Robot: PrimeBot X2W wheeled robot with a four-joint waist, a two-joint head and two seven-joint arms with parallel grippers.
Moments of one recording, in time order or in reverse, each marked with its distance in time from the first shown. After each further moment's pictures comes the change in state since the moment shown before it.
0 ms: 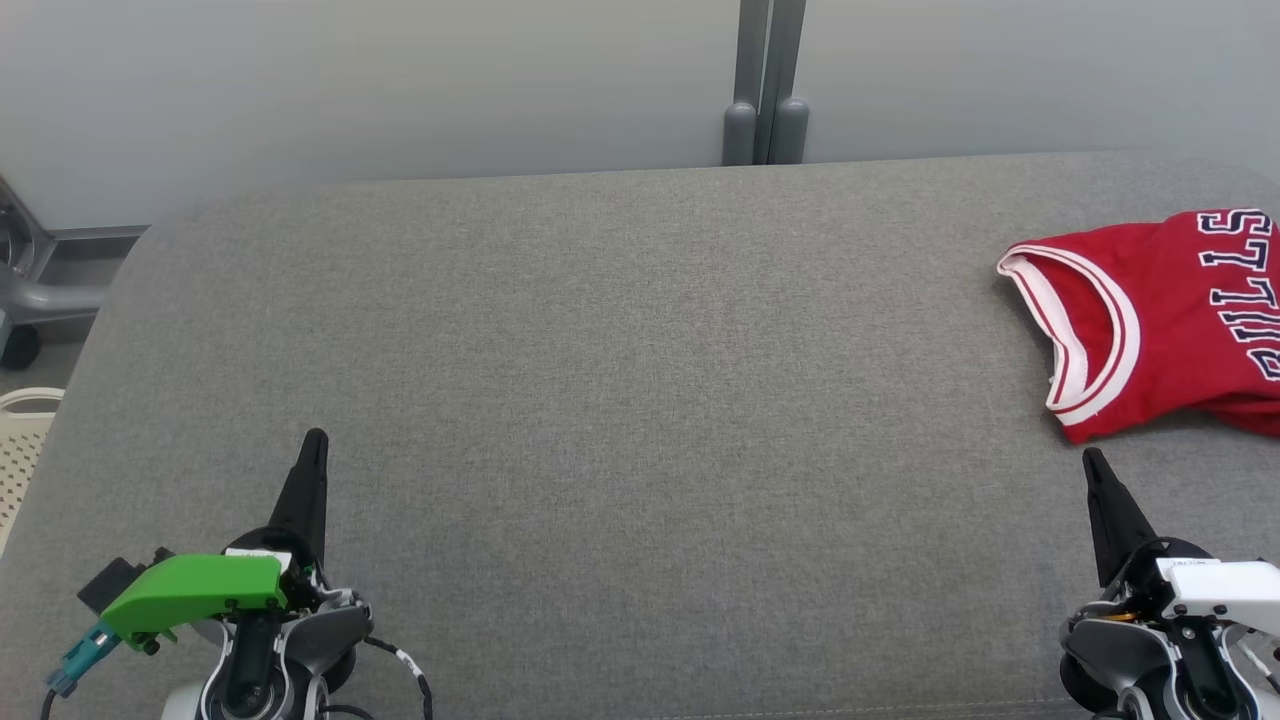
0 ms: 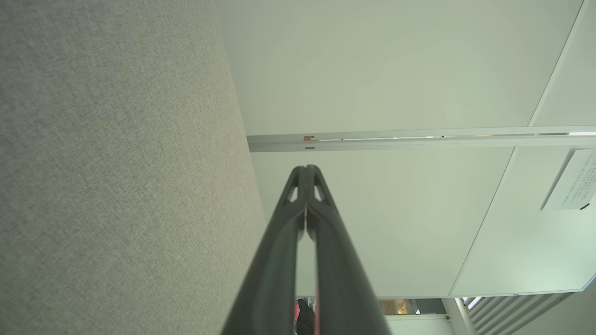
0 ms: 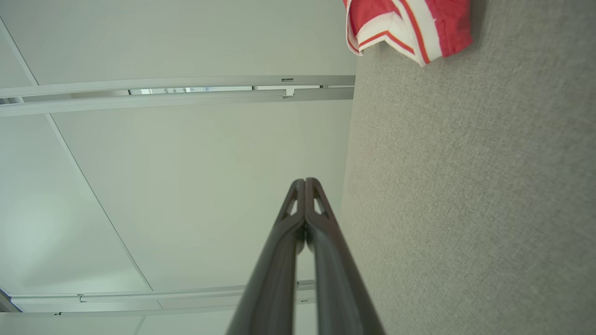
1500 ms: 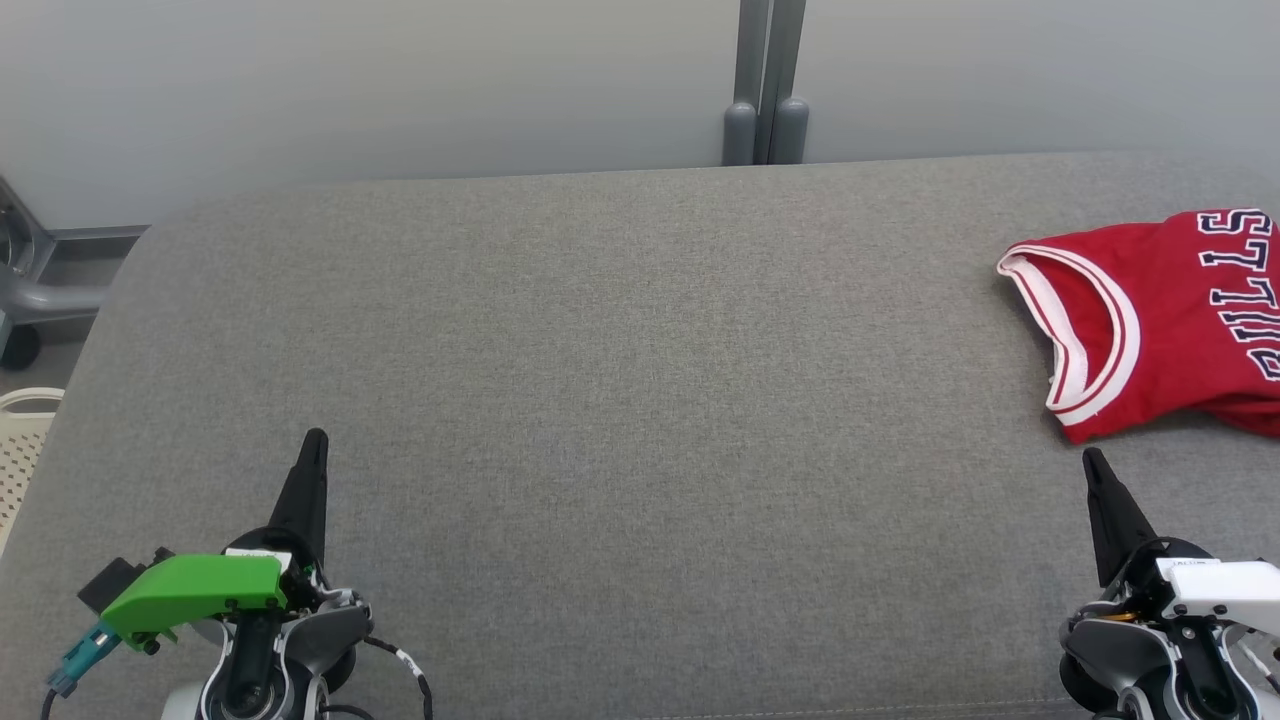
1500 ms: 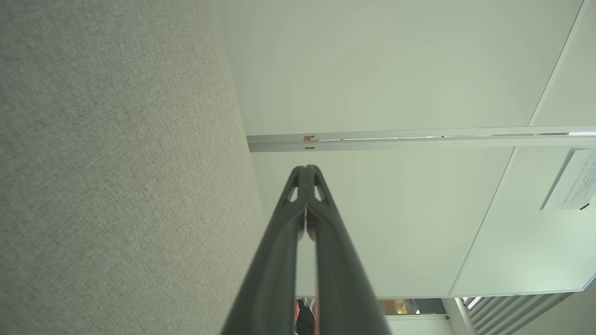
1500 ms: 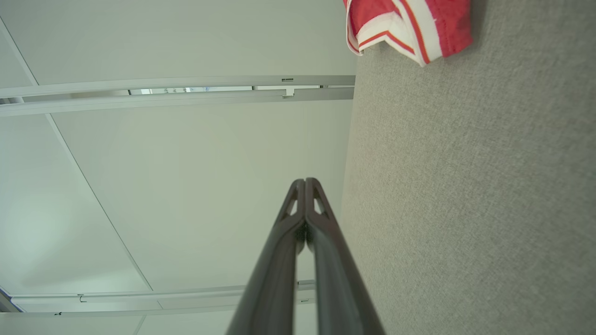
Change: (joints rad) left arm 0.000 0.000 0.000 0.000 0.000 0.000 0.000; right arm 0.000 0.000 0.000 0.000 0.000 0.000 0.000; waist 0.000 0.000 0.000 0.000
